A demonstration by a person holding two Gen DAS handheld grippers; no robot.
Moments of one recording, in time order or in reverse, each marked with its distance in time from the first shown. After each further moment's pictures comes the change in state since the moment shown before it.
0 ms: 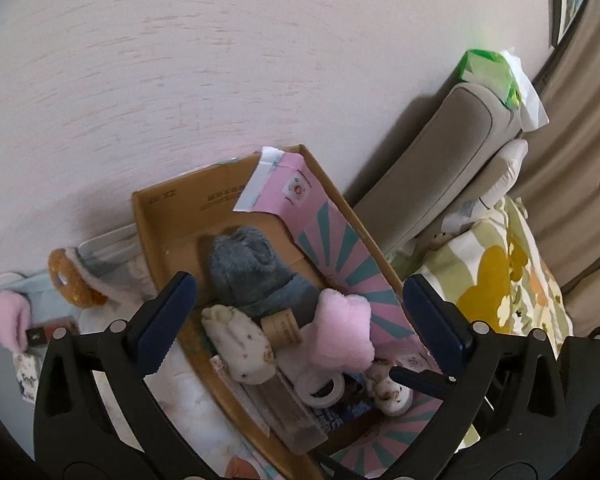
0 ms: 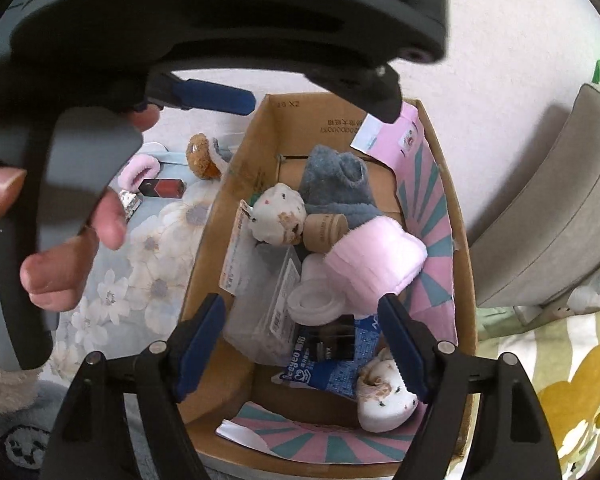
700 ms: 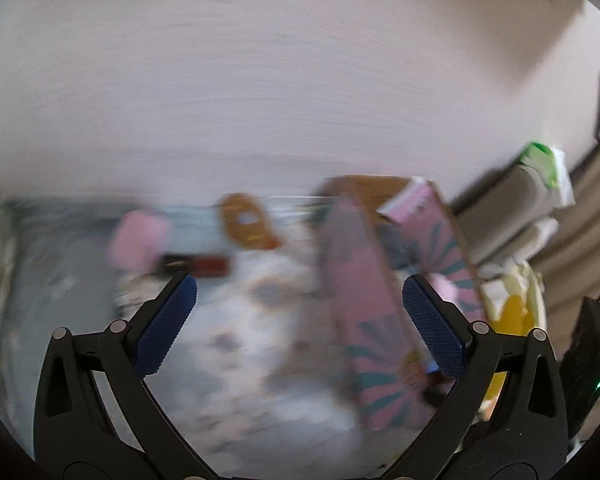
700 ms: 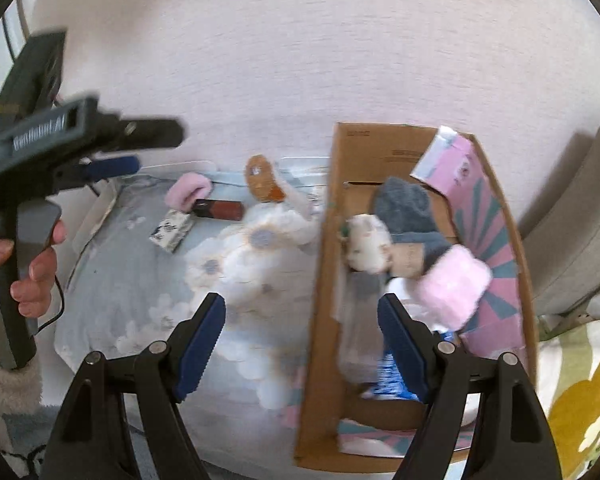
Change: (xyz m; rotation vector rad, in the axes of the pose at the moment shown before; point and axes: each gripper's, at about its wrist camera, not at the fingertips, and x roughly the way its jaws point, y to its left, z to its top) left arm -0.123 0.159 -0.079 -0.283 -0.131 0.144; right arm -0.010 0.066 0.011 0.002 -0.052 0.063
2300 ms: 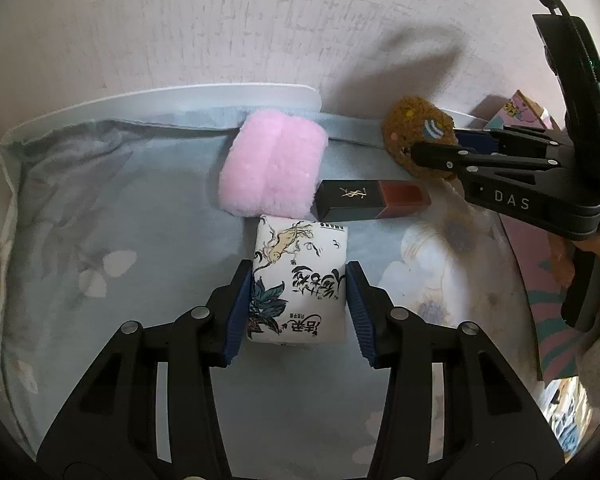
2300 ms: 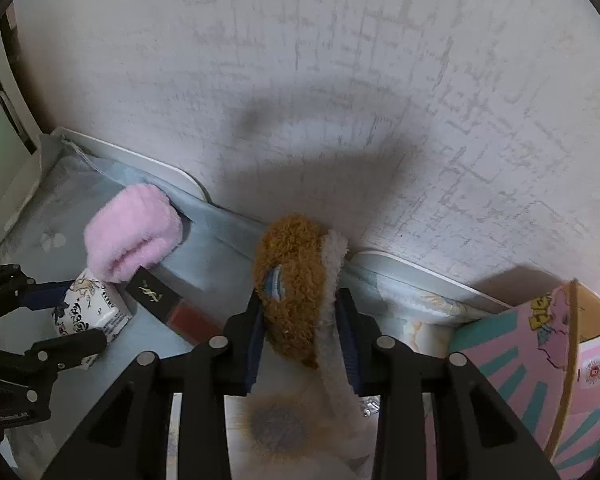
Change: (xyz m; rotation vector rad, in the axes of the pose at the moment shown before) left arm 0.093 0.118 -0.048 0.064 0.123 0.123; right arm 0.221 0.071 0.112 -0.294 0.107 -0.066
